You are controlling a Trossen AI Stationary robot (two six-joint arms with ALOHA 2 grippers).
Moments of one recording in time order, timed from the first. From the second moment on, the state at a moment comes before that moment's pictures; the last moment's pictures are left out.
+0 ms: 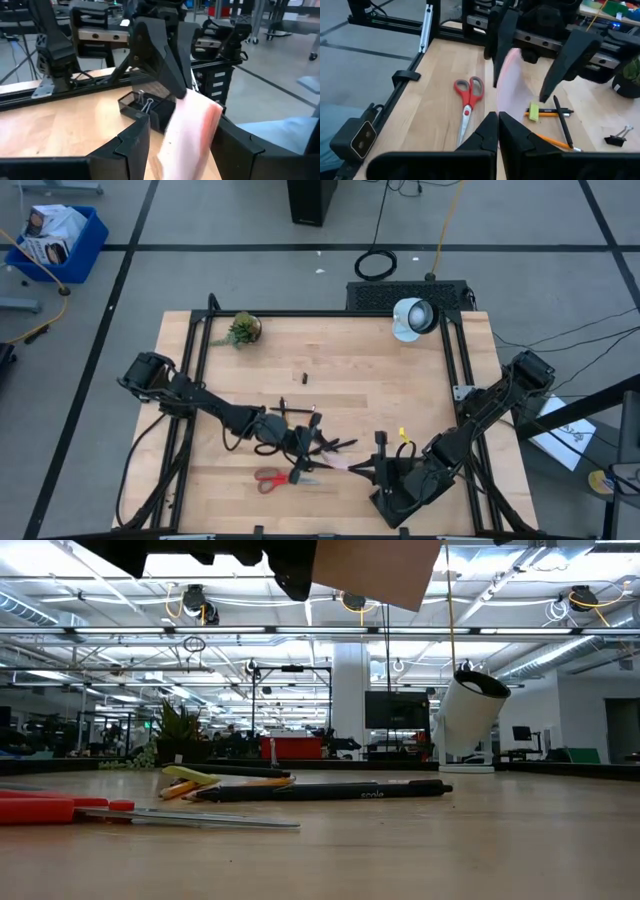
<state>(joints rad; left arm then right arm) -0.35 1.72 0.89 0.66 0.03 0.03 0.73 1.56 0.91 0.18 0.70 0.17</state>
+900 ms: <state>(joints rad) -0.35 1.72 0.89 0.67 -0.01 -0.08 0.75 1.56 0.91 0.19 0.72 0.17</state>
